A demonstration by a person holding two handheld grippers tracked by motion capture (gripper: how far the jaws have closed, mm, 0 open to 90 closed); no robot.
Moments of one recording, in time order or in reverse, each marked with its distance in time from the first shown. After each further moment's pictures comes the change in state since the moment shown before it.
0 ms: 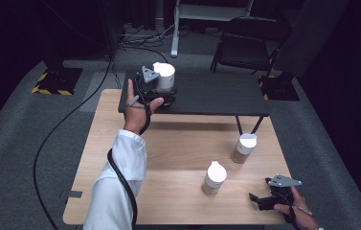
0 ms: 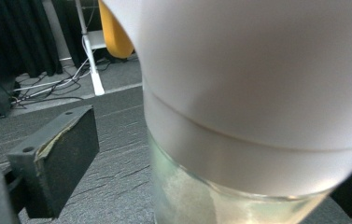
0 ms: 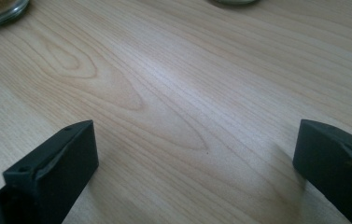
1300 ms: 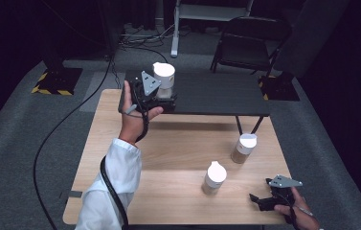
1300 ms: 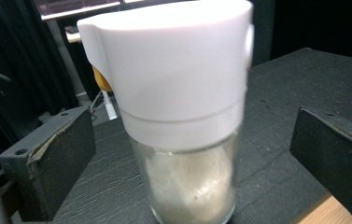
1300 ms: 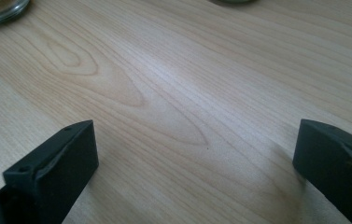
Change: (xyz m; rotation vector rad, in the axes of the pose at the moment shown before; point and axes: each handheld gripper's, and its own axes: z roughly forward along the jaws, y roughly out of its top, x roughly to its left) left arm -0.025 -0.018 -0.040 -0.108 0.023 0.151; right arm 0.001 -0.002 -0.002 0.000 -0.001 0.003
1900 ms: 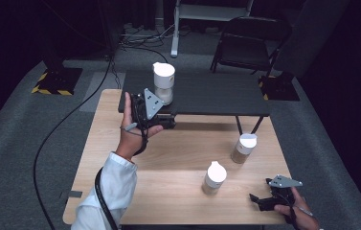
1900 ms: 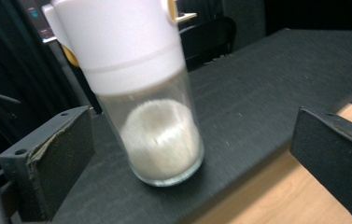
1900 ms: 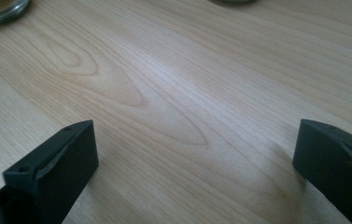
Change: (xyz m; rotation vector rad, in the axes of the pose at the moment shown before) left arm -0.024 -0.029 -0.028 -0.018 0.004 0.137; right arm 0.000 0.000 0.000 0.000 0.000 0.000
